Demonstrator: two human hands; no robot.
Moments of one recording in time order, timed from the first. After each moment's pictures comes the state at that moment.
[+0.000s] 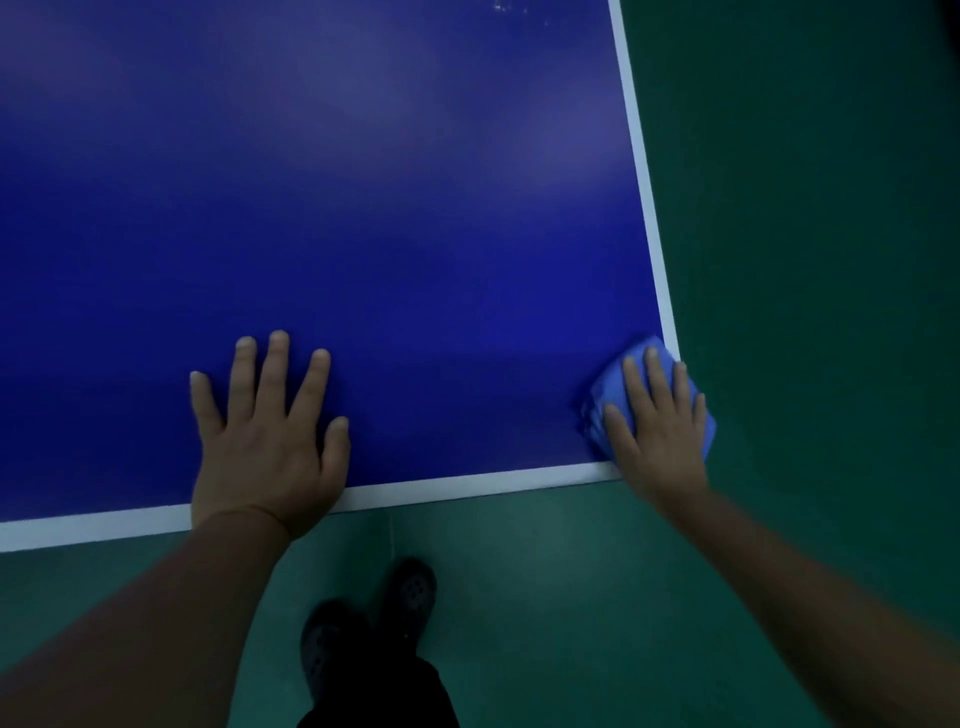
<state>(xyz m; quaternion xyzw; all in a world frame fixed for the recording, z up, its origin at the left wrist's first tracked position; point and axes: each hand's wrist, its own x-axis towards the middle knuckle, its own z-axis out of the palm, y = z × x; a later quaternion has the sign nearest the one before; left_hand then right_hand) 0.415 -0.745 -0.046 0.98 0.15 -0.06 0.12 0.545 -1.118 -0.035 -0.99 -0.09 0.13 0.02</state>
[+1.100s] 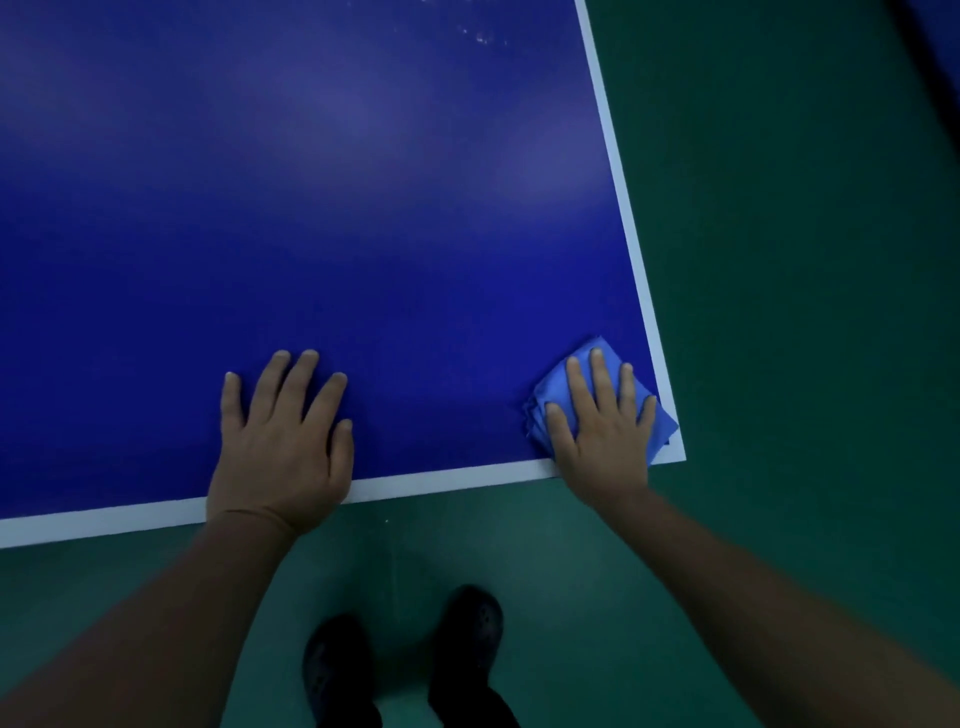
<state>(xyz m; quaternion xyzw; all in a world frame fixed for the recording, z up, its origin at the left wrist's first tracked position) 0.410 -0.747 -0.042 0.99 0.08 0.01 0.13 0.516 -1.065 -0.040 -0.99 -0.06 0.11 0.02</state>
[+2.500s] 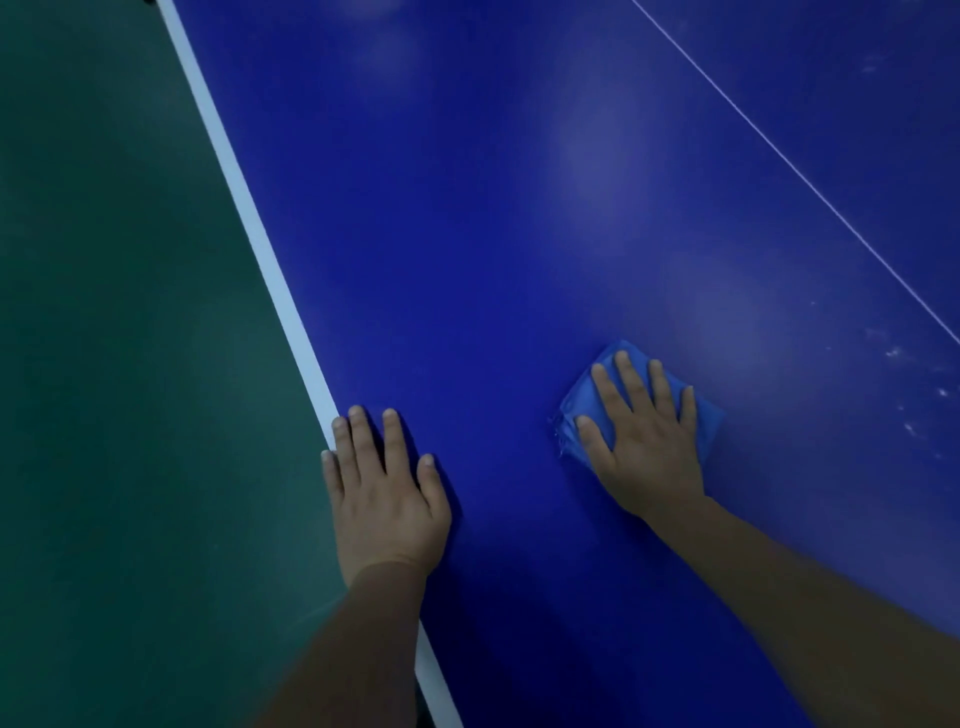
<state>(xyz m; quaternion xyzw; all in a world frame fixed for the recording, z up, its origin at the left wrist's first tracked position) 0.477 -0.864 -0.050 0.63 0.76 0.10 0.13 0.748 -0.832 -0.043 -0.73 -0.68 0.09 -0.02</state>
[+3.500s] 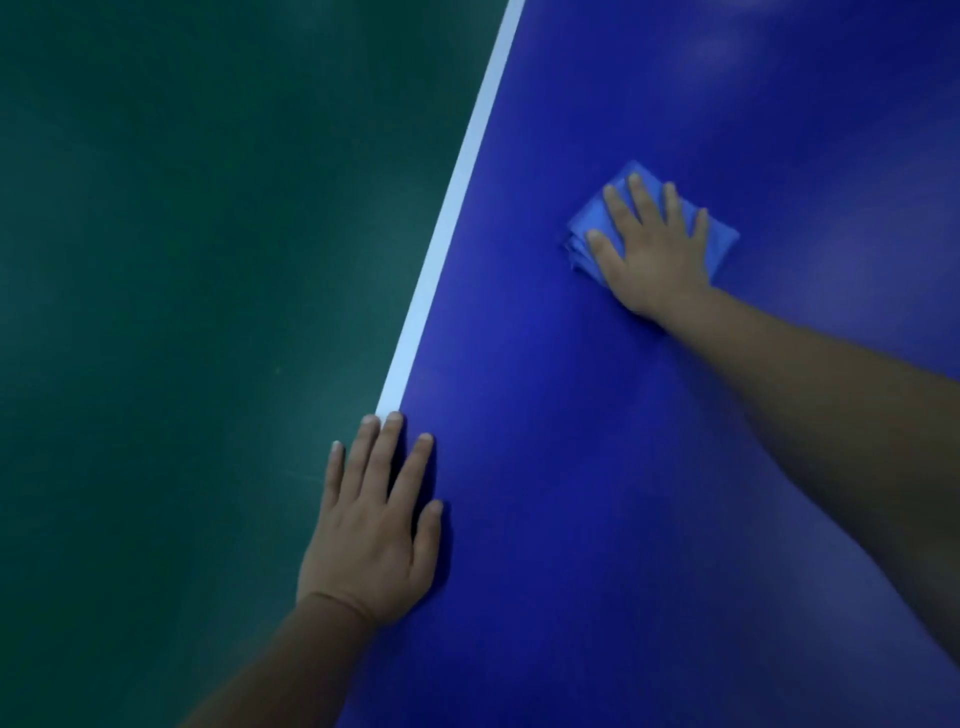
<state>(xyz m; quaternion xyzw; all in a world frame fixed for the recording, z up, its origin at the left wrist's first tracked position) 0.512 -0.908 -0.044 0.55 0.82 0.10 0.11 0.606 -0.516 -0.032 -0.45 -0.89 0.05 -0.05</state>
